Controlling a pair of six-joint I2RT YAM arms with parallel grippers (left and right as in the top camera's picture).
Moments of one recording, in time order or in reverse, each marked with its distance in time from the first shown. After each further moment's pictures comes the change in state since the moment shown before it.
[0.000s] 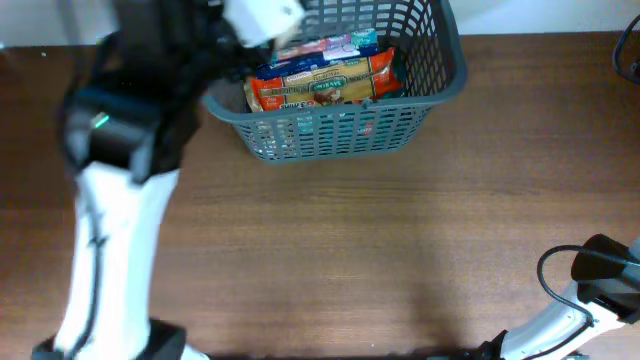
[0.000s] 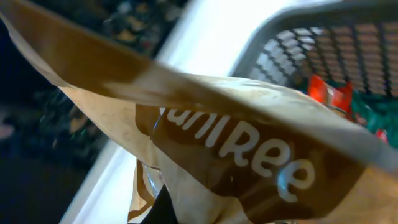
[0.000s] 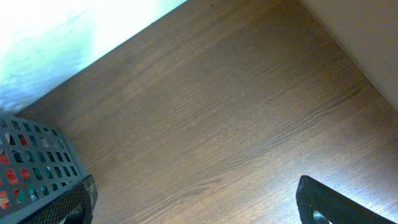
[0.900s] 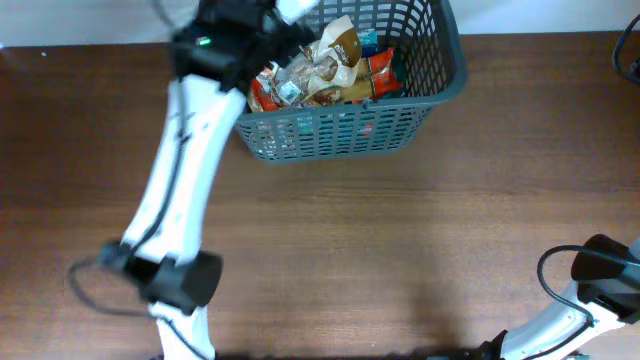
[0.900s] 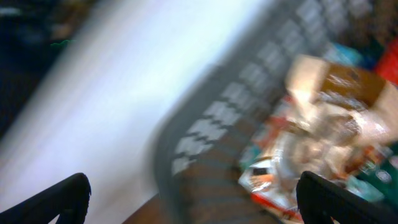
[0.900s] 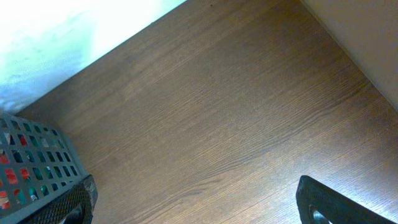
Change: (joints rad) left arm -0.011 0.297 0.158 -0.021 -0.290 -0.254; right arm 0.000 0.000 0.000 0.000 0.000 0.000
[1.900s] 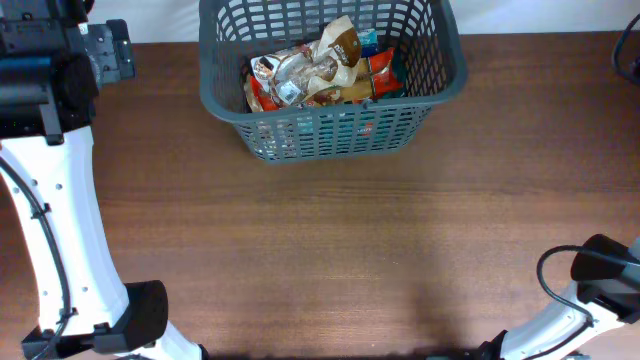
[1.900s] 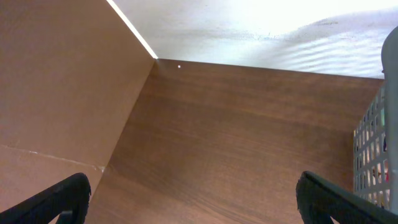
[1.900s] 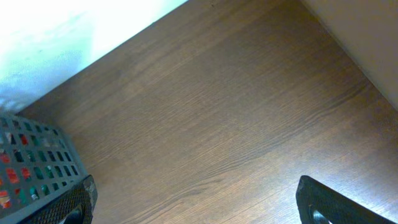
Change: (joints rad) left arm 0.406 -0.190 0.043 -0.415 -0.190 -0.553; right arm 0.013 -0.002 0.000 0.000 0.000 0.001
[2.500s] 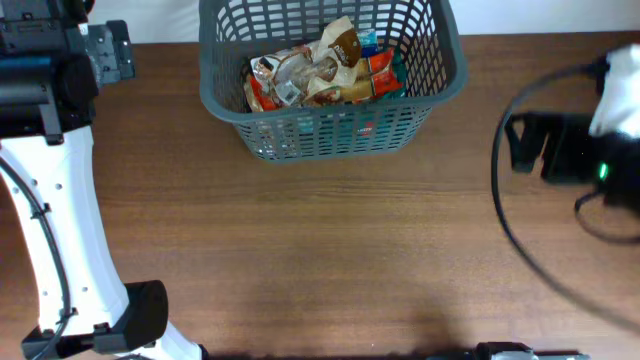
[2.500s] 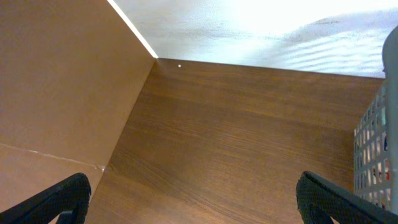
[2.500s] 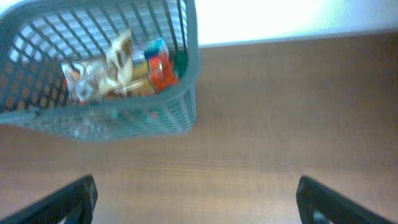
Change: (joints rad) left arm 0.000 0.000 0.000 -0.003 0.000 -0.001; right arm 0.506 -0.713 -0.618 0.146 0.009 -0.009
